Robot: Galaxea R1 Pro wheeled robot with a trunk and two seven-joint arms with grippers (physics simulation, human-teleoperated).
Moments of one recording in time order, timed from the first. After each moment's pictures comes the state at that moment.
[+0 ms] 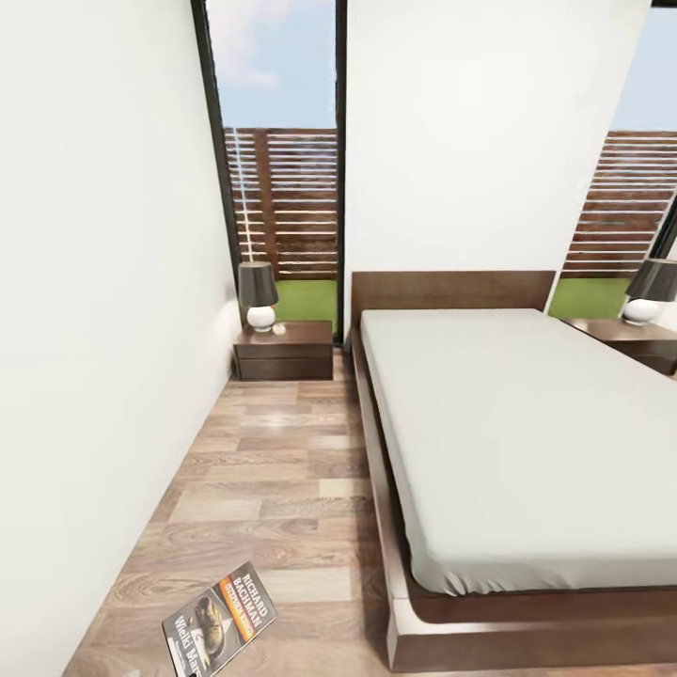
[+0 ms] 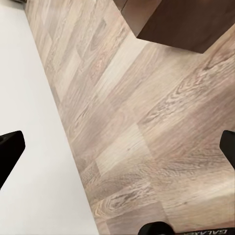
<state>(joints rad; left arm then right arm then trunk) -0.28 0.21 0.20 -0.01 0.78 0.14 -1.17 -0.23 -0.20 -0.01 0.05 -0.85 0.02 0.99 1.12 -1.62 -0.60</state>
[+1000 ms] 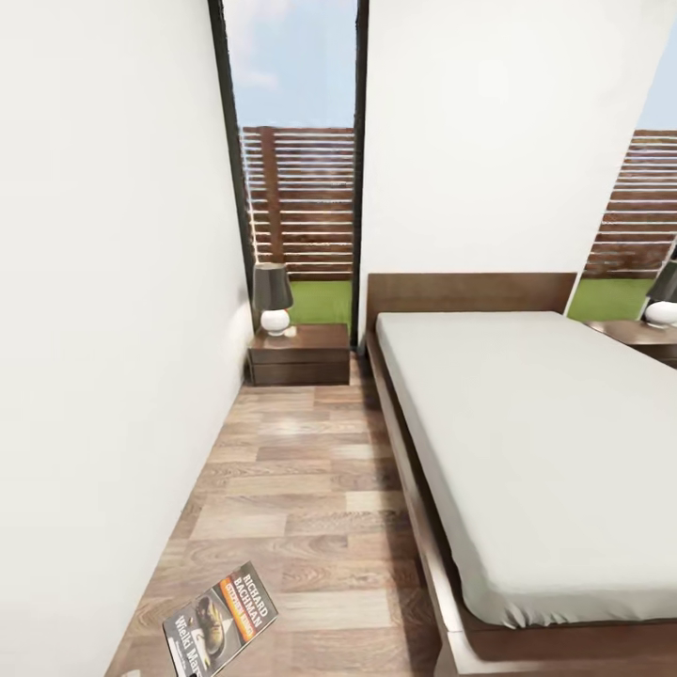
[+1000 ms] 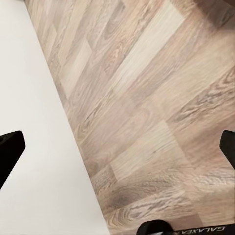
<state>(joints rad) -0.28 0.21 0.20 -0.01 0.78 0.14 -1.17 -0.23 -0.20 -0.01 0.05 -0.85 0.03 0.97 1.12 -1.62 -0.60</state>
